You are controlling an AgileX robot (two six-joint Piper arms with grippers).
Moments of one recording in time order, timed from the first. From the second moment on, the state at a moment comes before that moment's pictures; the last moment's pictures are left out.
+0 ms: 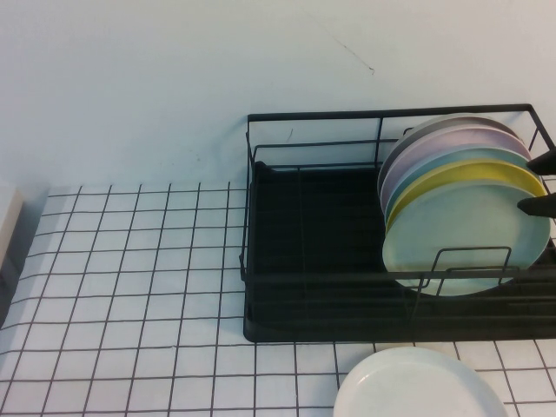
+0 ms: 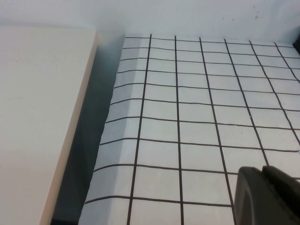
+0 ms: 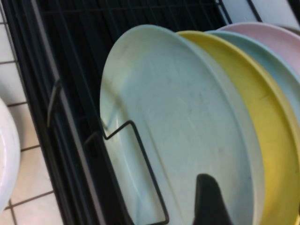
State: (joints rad) right arm -0.06 1.51 -1.11 0.86 0.81 -1.88; left arm 0.08 -0.01 0.02 -0.15 0.37 0.01
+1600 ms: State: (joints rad) right arm -0.06 1.08 -1.21 0.77 1.14 -1.02; left arm 0.08 -0.01 0.02 -0.15 0.37 0.01
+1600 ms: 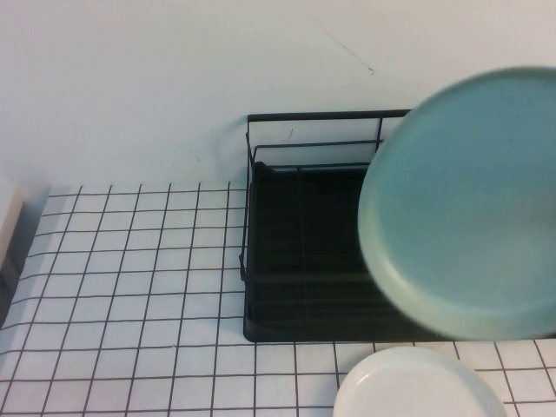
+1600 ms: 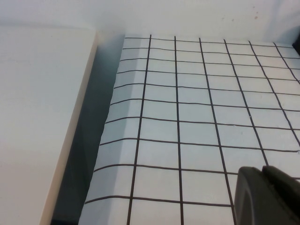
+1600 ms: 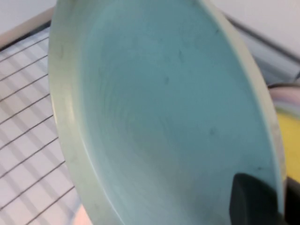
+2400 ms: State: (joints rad) right arm -0.06 1.37 -0.69 0.93 1.02 -1.25; left arm 0.08 -0.01 0.02 -0.15 0.37 0.01
